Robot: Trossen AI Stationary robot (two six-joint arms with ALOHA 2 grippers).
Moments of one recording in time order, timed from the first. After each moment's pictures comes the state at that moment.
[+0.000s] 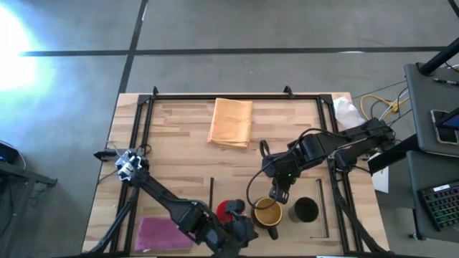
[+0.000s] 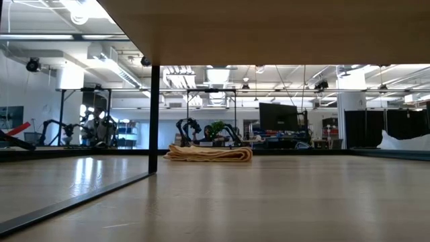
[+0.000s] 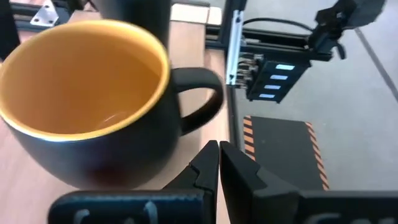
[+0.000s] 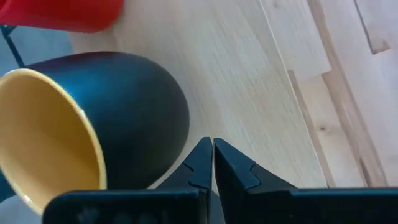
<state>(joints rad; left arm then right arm) -0.62 2.14 2.23 -0.74 -0.42 -0.52 0.31 1.58 1.61 -1.23 -0.23 0.79</state>
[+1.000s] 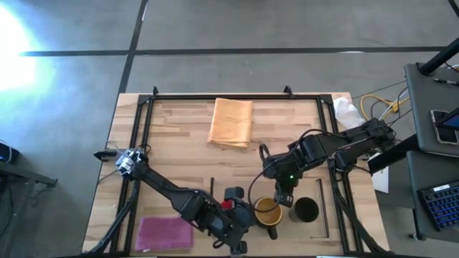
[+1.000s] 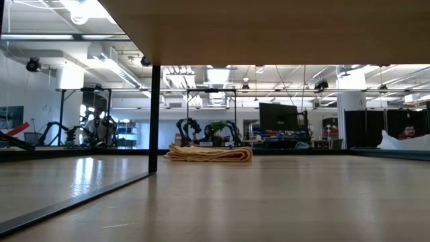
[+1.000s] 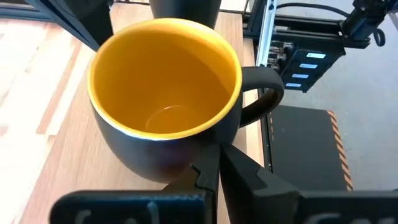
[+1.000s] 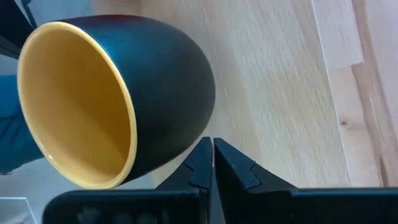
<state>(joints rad) -0.56 2.10 2.23 -0.86 -0.40 -0.49 0.32 1.58 1.61 -1.23 -0.32 0.72</state>
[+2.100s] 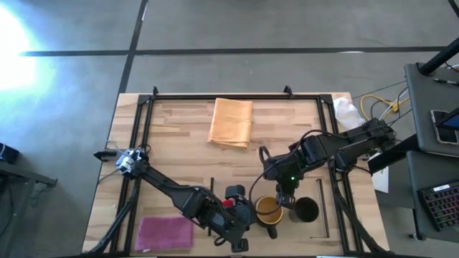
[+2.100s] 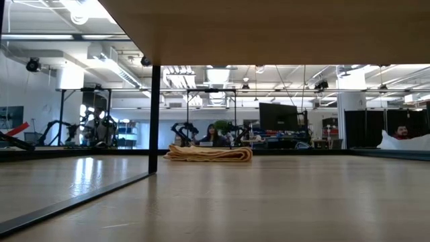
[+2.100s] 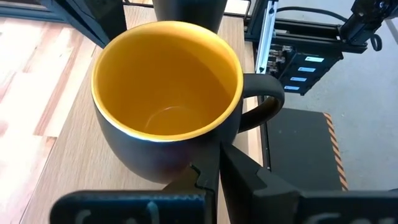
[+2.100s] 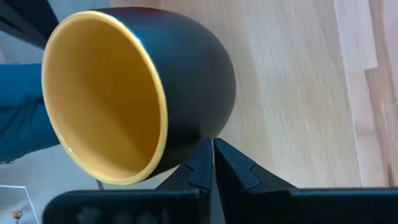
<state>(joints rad) -0.54 2.09 2.23 -0.85 -0.38 -0.49 0.34 1.58 1.61 -1.21 -0.35 0.69</state>
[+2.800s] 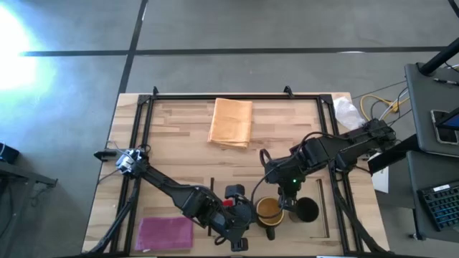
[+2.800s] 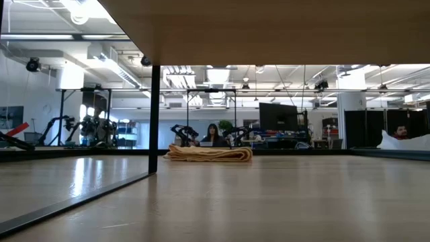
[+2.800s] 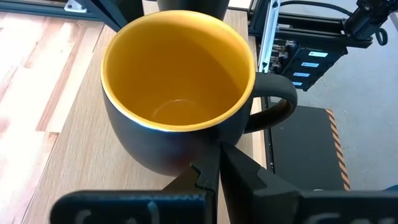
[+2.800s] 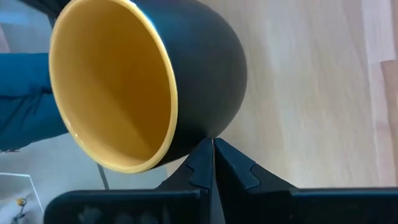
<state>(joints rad) -0.53 2.09 2.22 -0.86 -0.38 -0.49 0.36 1.58 1.61 -1.21 -0.37 0.70</state>
